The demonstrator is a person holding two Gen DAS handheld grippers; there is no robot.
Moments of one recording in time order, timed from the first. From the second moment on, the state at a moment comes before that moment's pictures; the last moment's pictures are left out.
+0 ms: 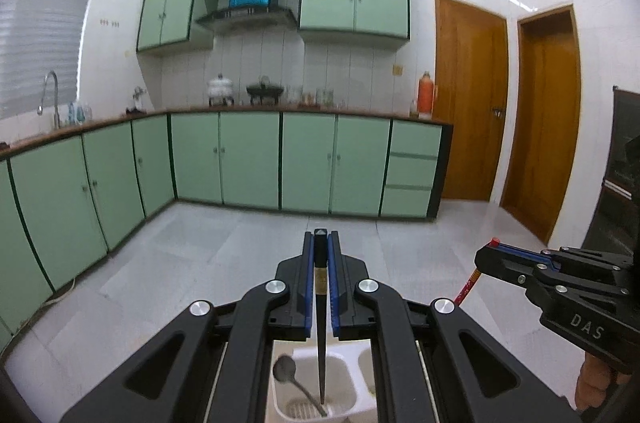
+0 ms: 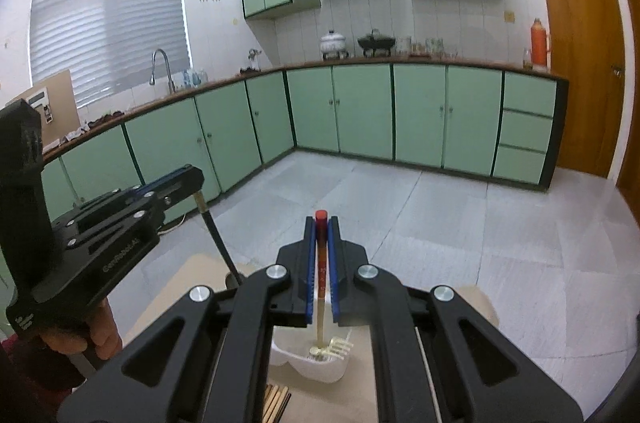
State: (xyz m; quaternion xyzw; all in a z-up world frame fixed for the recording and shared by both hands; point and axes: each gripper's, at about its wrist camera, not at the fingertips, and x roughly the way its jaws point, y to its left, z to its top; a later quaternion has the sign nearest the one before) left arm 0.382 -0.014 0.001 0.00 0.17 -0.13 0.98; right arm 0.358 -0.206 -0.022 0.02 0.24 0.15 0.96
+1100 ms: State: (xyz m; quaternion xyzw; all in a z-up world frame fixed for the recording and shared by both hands) left arm 0.187 0.040 -0.049 0.01 0.21 -0.10 0.97; right arm 0.174 -0.219 -0.078 0.04 0.20 0.07 0.98
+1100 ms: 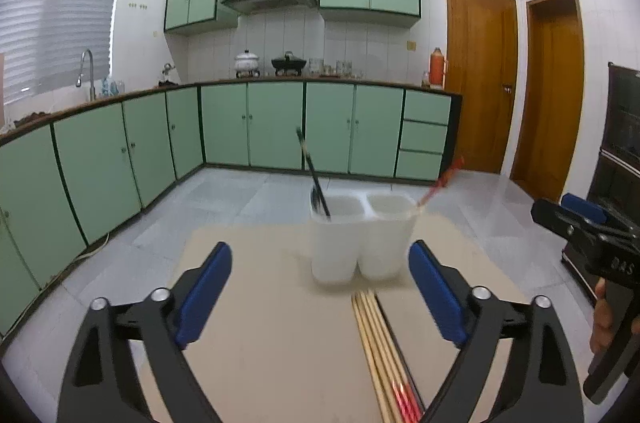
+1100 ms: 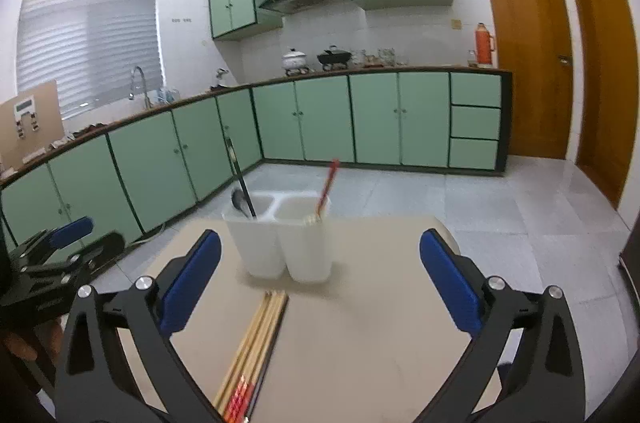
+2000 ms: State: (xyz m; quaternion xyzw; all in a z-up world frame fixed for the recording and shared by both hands) left arm 0.110 0.063 -0.162 0.03 0.27 -0.06 0.96; right arm 0.088 -0.148 -0.226 -0.01 0.28 0.04 0.96
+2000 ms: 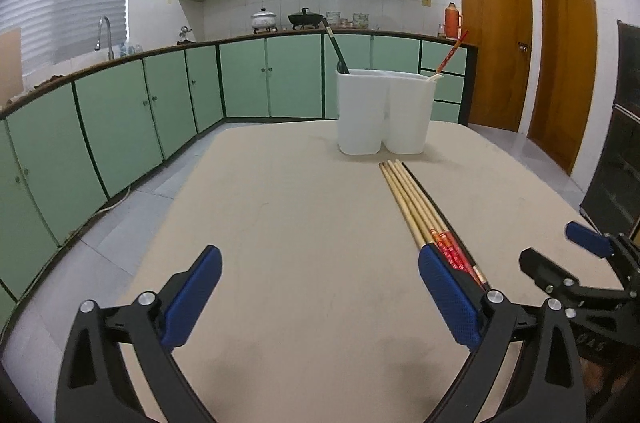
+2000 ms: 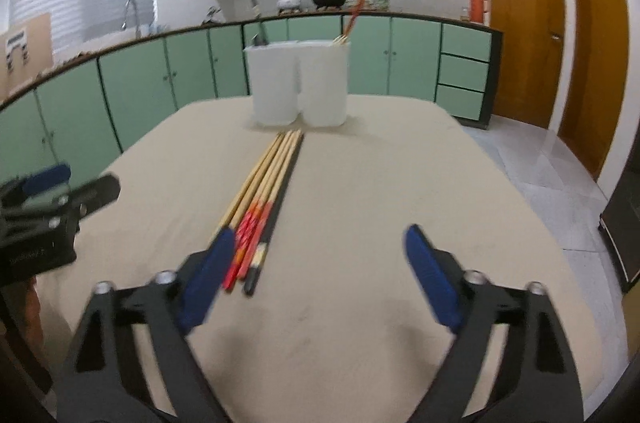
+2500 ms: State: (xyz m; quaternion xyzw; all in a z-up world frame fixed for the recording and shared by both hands) left arm 0.109 0.079 -0.159 0.00 0.27 -0.05 0.96; right arm 0.087 -0.114 -0.248 -0.04 0.33 0.05 0.94
